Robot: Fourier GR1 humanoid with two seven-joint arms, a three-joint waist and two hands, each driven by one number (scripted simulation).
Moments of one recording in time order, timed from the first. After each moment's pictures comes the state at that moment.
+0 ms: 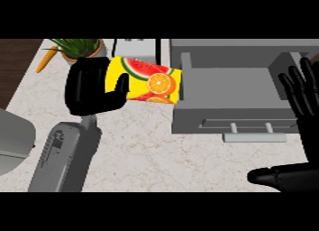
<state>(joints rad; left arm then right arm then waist) -0.50 0.00 -0.02 -1.43 0.25 0.04 -0.27 -0.11 -0.09 -0.08 -2.07 -0.15 0.13 0.17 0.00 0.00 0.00</state>
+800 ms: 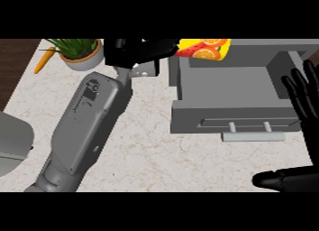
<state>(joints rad) -0.94 0.00 -0.06 -1.13 0.21 0.24 -0.15 -0.09 -0.11 -0.09 -2.07 -0.18 0.15 0.18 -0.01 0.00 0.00</state>
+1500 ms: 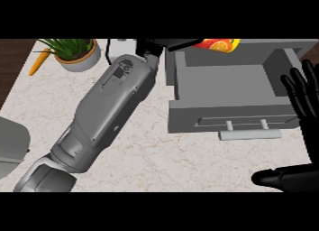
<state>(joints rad) -1.18 0.00 -0.17 -0.72 0.36 0.36 -0.27 -0.09 -0.11 -0.10 -2.05 -0.18 0.16 0.15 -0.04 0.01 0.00</state>
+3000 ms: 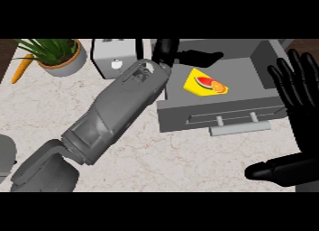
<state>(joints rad) -1.33 0.00 -0.56 -0.39 0.62 0.46 -0.34 -0.18 -0.10 -0.08 -1.99 -0.22 0.19 0.13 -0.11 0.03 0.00</state>
